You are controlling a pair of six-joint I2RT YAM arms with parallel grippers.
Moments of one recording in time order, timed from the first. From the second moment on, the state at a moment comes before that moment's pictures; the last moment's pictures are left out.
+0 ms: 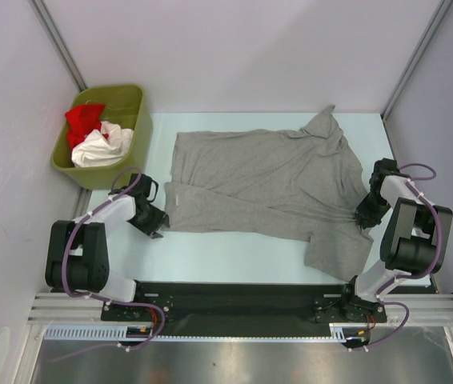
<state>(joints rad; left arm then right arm) -0.08 1.47 0.75 -0.64 -0.01 -1.08 -0.28 1.63 1.00 -0.73 0.17 0.47</state>
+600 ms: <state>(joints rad) -0.07 1.51 0.82 -0.62 -0.09 -0.92 -0.24 1.61 0.97 -0.75 0.15 0.47</state>
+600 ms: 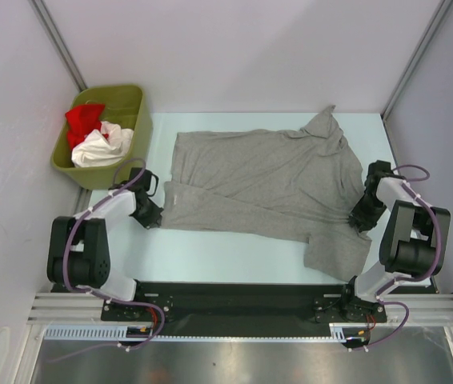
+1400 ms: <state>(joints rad) -0.11 1.34 1.01 -0.60 -0.36 -0.58 0.04 1.54 1.14 -0.88 0.17 0.42</state>
